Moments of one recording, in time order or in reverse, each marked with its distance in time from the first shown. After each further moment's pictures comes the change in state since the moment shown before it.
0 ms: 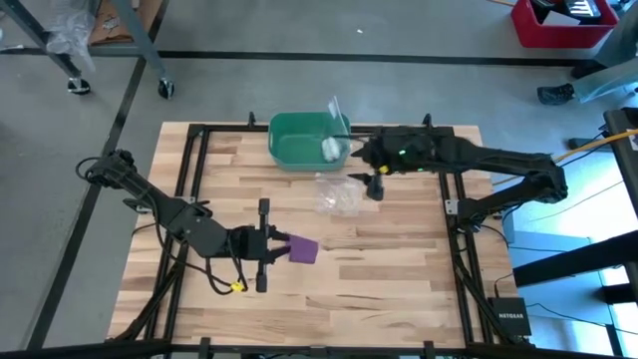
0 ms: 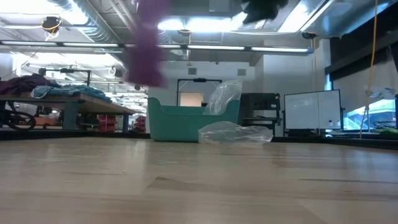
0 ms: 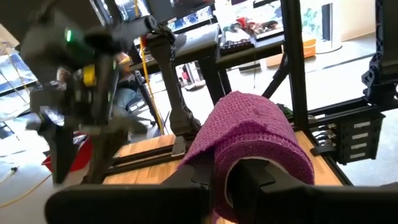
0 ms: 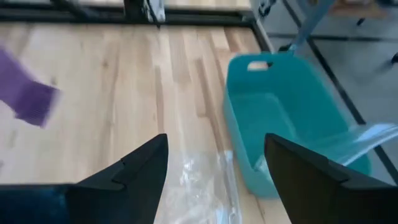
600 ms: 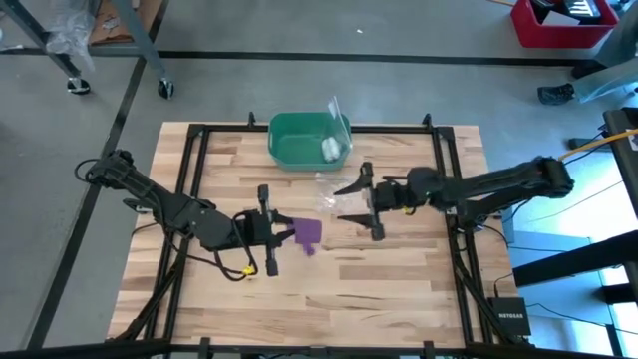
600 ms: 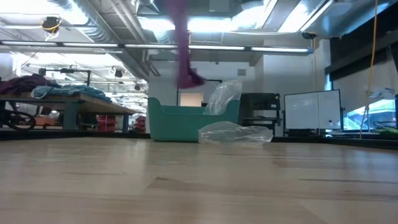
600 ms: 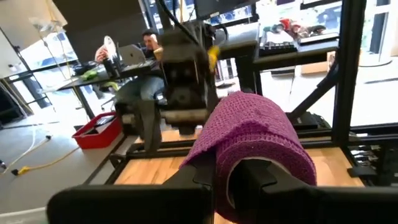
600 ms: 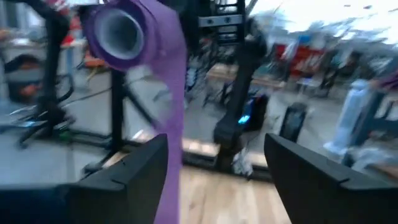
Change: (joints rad) left arm 0.049 0.004 0.000 0.028 -0.090 -0.080; right arm 0.248 -0.028 -0.513 1.175 -0.119 -0.025
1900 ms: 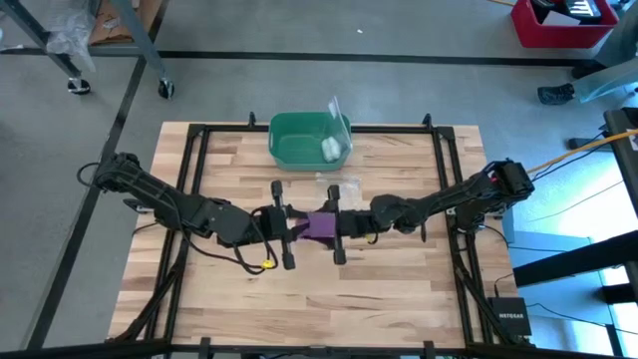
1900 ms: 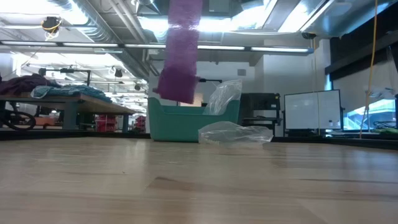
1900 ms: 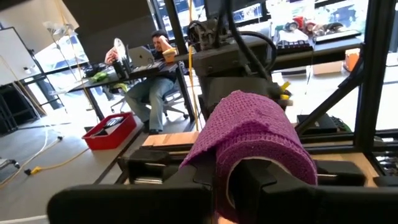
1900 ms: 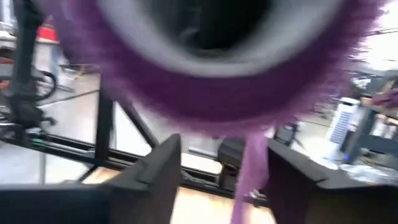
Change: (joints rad) left arm 0.069 0.065 0.000 0.085 0.038 0.037; right arm 0.131 0.378 0.213 0.201 0.164 -0.087
